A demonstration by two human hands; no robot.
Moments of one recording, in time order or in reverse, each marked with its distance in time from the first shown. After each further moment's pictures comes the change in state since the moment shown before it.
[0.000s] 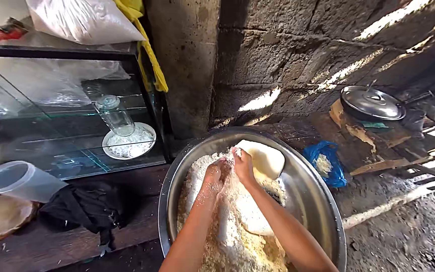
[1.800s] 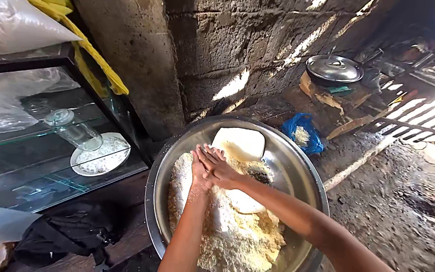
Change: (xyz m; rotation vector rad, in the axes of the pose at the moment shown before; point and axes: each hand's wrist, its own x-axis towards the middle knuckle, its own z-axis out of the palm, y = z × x) left_hand -0.016 -0.005 0.014 -0.378 -0.153 -0.072; right_hand -0.049 0.002 -0.015 -0.497 -0.546 -0.458
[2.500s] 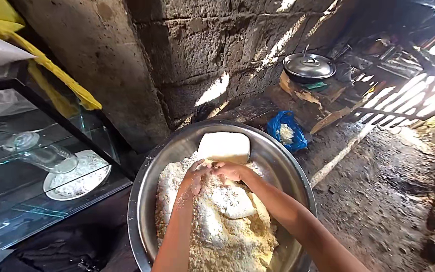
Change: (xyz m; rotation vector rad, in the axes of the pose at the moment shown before) left_hand 0.025 -0.017 -0.021 0.904 -0.058 -0.100; right_hand -0.027 0.084 -0.009 1.001 -0.098 0.660
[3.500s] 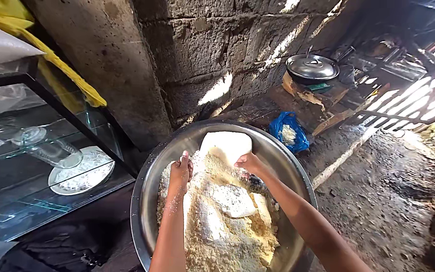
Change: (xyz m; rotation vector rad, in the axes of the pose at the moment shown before) left_hand -0.028 0.039 -0.023 0.028 0.265 0.150; right_hand -0.032 0.019 -0.058 -0.471 0.429 0.074
